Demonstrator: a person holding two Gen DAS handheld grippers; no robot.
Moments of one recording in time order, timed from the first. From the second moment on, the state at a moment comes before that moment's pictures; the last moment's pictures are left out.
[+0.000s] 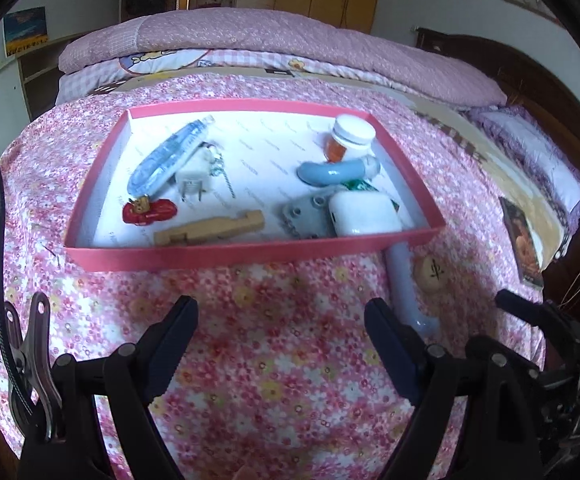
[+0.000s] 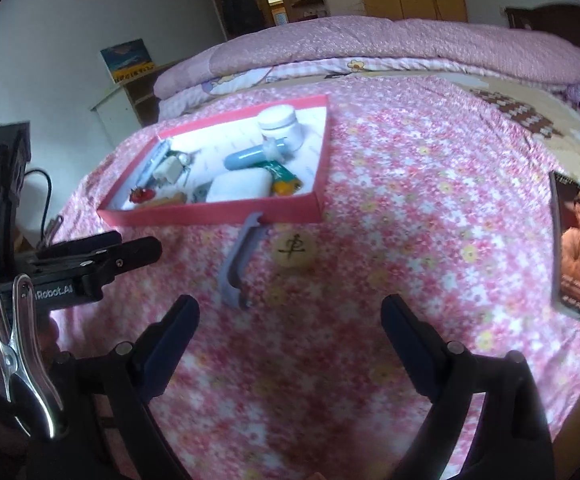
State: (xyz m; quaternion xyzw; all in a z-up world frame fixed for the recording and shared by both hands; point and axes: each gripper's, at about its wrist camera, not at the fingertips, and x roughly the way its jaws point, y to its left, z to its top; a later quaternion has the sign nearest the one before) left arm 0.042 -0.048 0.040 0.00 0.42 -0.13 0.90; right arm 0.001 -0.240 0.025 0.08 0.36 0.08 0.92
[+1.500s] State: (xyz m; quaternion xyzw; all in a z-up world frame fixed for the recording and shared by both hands) left arm 0.040 -0.106 0.021 0.06 0.43 -0.15 0.89; right arm -0.018 -0.250 -0.004 0.06 0.37 0.11 0.92
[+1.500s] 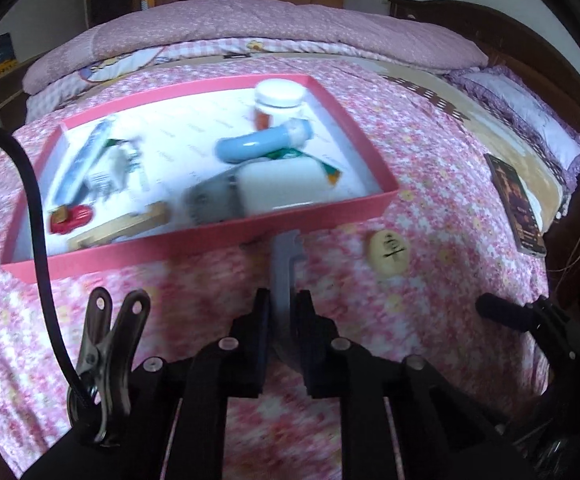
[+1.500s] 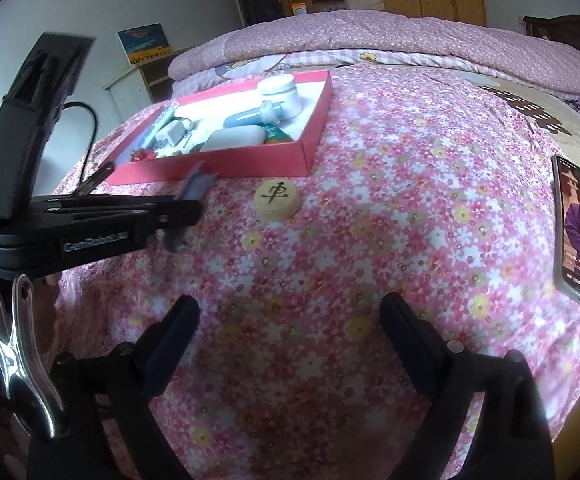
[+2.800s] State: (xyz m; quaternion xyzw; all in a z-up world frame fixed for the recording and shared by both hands) left arm 0.022 -0.033 0.008 0.02 0.39 -0.10 0.92; right arm 0.047 -0.225 0.010 0.06 0.38 0.08 0.92
